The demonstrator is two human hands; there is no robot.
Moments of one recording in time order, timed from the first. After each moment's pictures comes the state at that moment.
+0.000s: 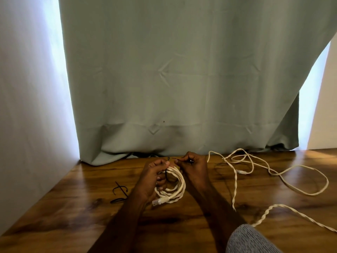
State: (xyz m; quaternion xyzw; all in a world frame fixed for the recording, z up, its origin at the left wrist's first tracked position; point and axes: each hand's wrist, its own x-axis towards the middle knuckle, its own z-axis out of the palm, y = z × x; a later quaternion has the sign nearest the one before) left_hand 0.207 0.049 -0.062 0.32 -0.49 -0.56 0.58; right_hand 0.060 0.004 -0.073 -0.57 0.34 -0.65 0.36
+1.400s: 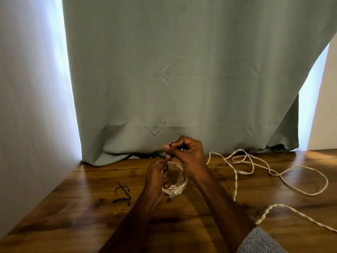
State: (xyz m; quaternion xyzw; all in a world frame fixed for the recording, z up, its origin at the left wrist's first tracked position) left_hand 0.186 0.040 -0.068 0.40 -0.38 -0.51 0.66; right_hand 0.079 0.060 -0.002 -0.61 0.20 -0.66 0.38
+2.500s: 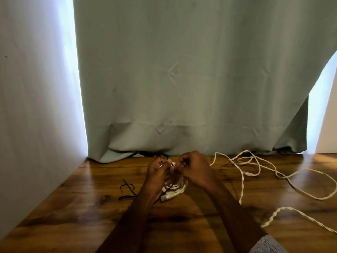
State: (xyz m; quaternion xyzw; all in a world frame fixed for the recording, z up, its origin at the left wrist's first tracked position) left_hand 0.205 0.038 -0.070 0.38 -0.46 -0.47 0.65; right_hand 0.061 0.043 -0.031 -0.77 0.46 -0.41 0.14
